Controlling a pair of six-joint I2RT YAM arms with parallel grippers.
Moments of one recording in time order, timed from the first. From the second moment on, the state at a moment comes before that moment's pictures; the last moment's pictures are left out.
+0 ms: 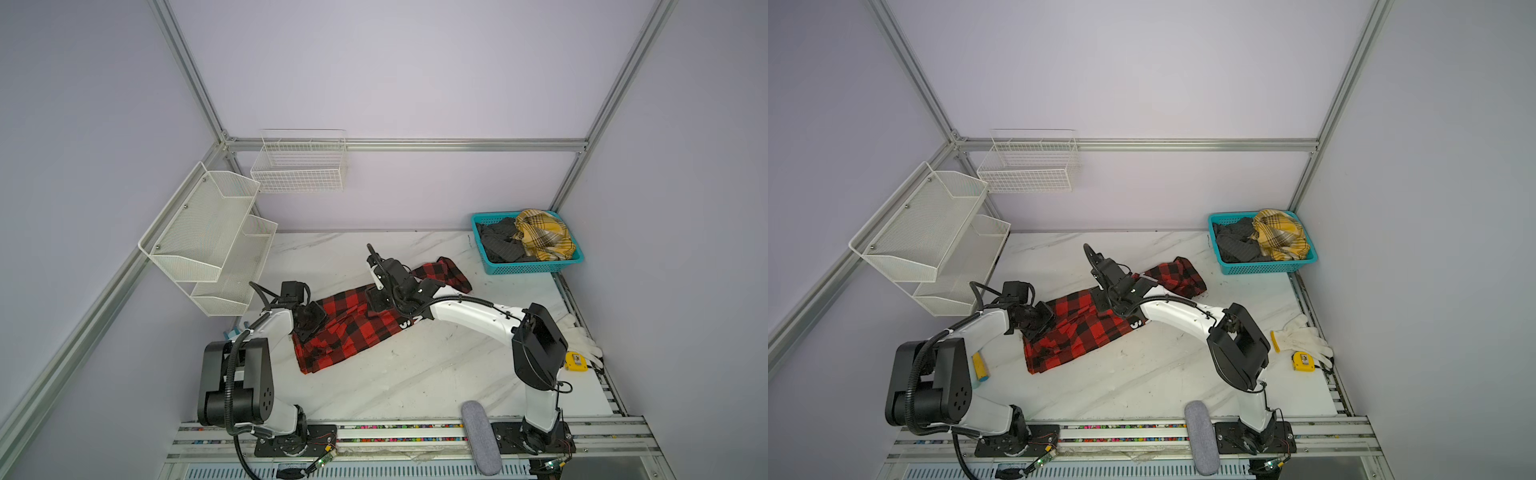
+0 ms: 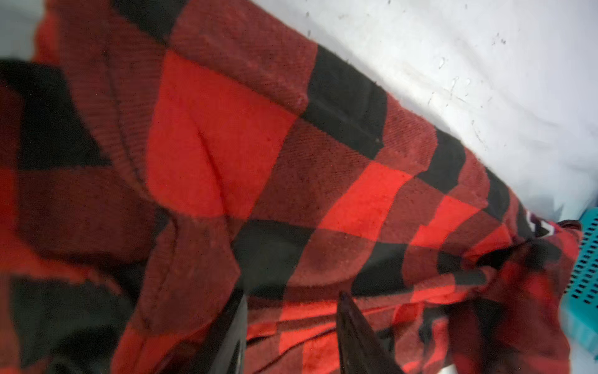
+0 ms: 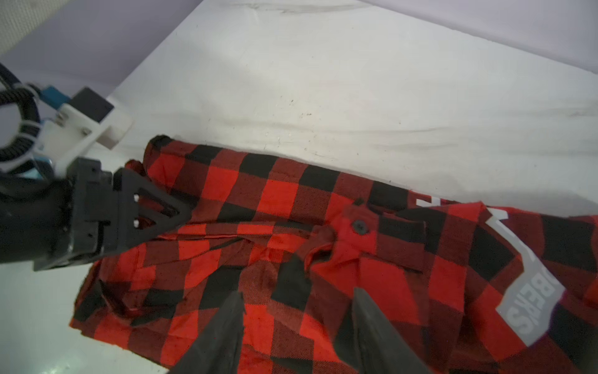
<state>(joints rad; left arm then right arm) 0.08 1.47 0.78 -0.44 0.26 -0.78 0.94 1.94 1.57 -0.36 0.14 0.29</state>
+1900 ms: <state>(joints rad) -0.26 1.93 1.34 -0.33 0.57 -0.62 0.38 2.20 1.68 -0.53 -0.08 0.59</state>
